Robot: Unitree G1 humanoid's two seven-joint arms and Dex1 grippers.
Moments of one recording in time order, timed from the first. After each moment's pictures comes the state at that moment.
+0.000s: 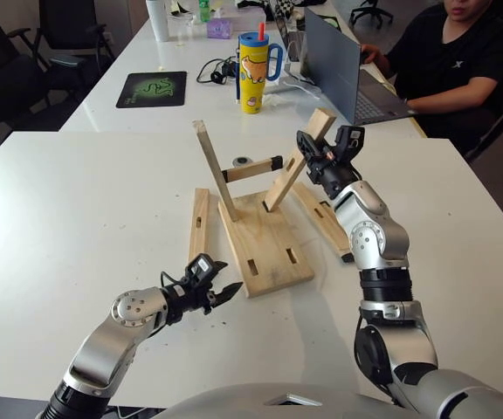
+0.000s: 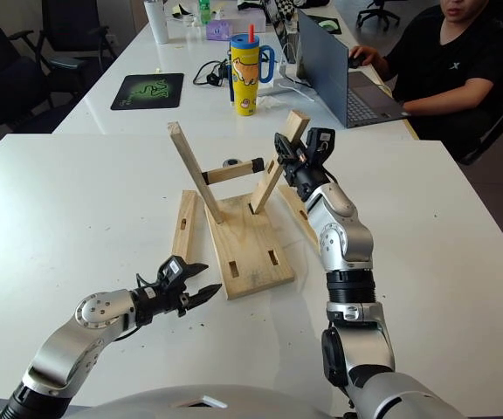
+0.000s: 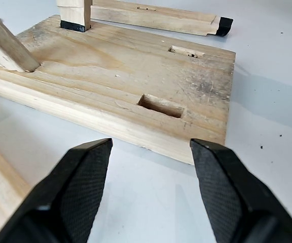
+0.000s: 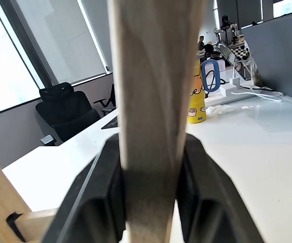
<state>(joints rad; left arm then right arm) 0.15 0.50 -0.25 -0.47 -0.22 0.54 -0.60 -0.53 -0.11 -0.09 0.13 0.44 0.38 0.21</state>
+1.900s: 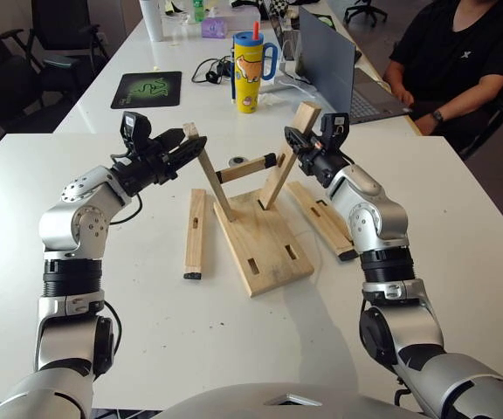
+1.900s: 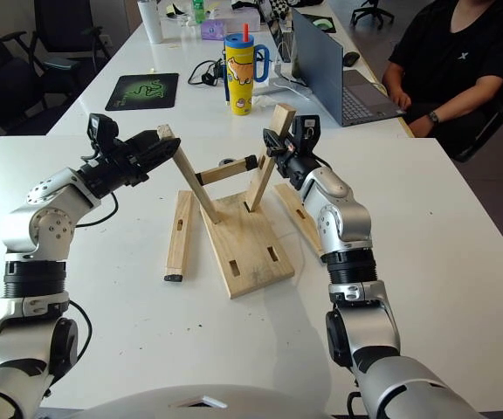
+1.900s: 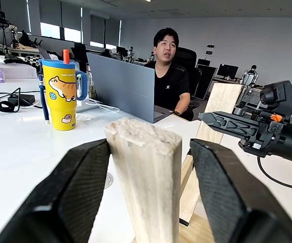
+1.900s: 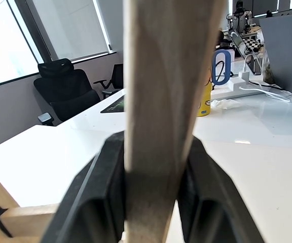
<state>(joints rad) -0.55 0.45 0.16 0.09 -0.57 0.56 -0.70 -0.65 -0.17 -0.03 0.24 0.43 0.44 0.24</state>
